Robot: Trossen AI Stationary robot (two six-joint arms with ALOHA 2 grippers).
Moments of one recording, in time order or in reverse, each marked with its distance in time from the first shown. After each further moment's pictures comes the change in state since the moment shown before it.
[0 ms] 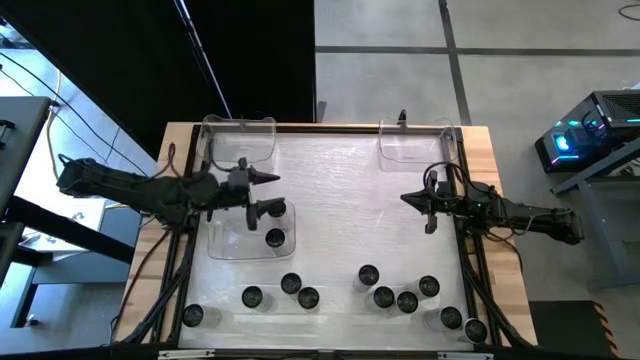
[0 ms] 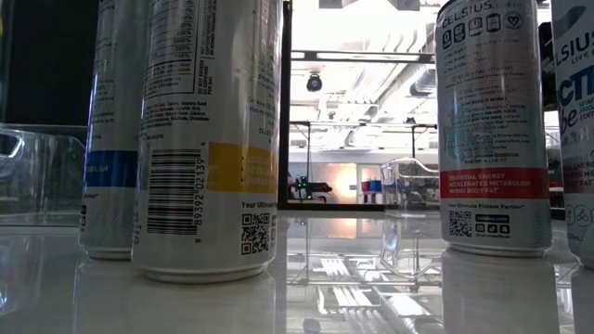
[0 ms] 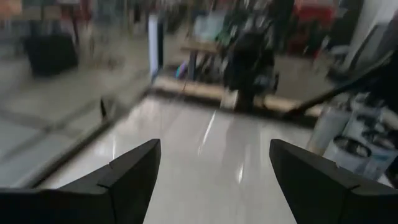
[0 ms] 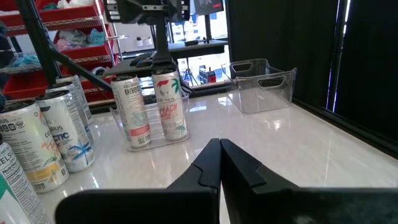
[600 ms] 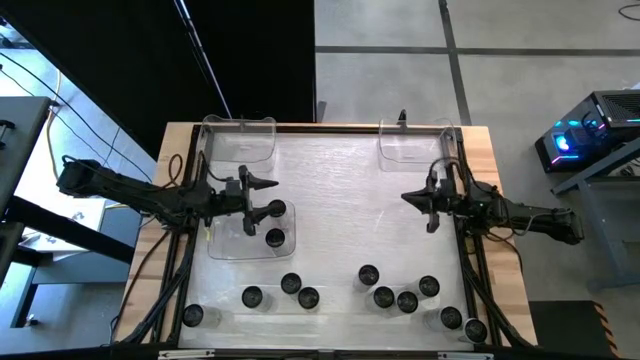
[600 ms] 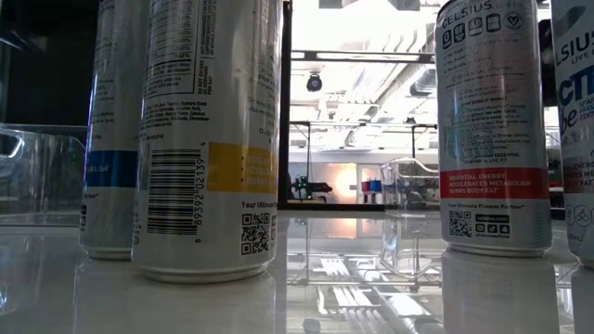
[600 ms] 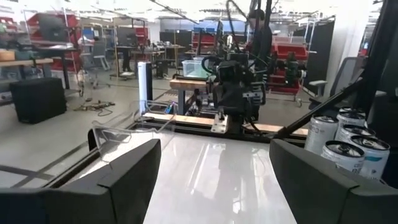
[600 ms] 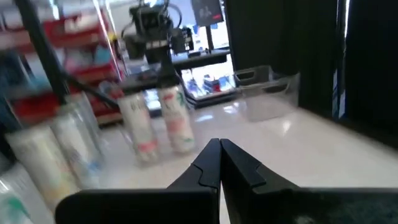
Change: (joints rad) left arm -0.001 -0.004 -0.260 0.431 0.052 0.097; right arm 0.000 -0.001 0.000 0.048 -0.003 0.138
